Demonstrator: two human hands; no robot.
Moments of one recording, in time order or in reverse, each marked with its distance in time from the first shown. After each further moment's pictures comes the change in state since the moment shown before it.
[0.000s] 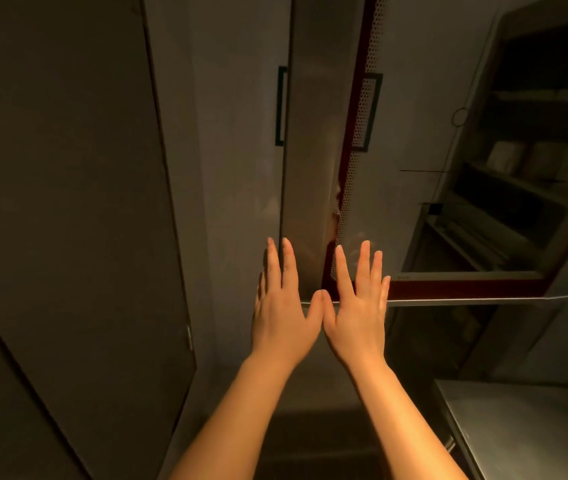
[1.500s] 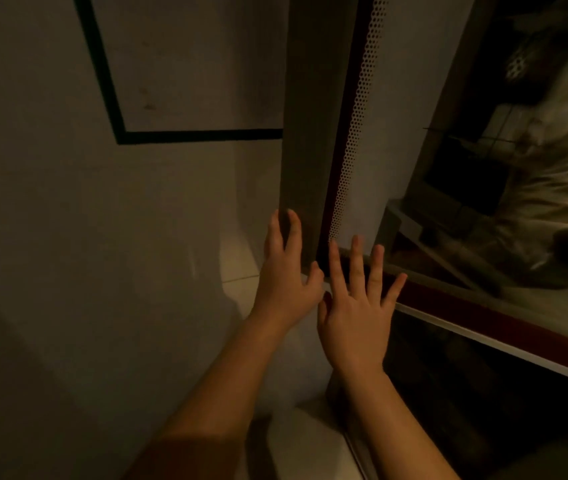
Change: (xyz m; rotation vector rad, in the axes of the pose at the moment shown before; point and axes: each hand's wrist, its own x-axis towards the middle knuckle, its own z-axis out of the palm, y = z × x) left_hand 0.394 -0.077 0.274 -0.369 -0.361 0.260; right_hand 0.267 0.178 0.227 -0.586 0.042 0.312
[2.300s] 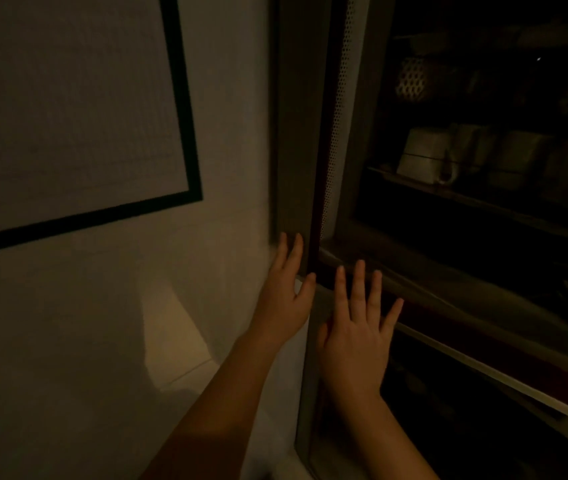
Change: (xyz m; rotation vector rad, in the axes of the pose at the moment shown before) left_hand 0.171 -0.021 0.139 -0.272 -0.262 0.201; right_hand 0.108 0.091 0.085 -0.218 0.079 0.303
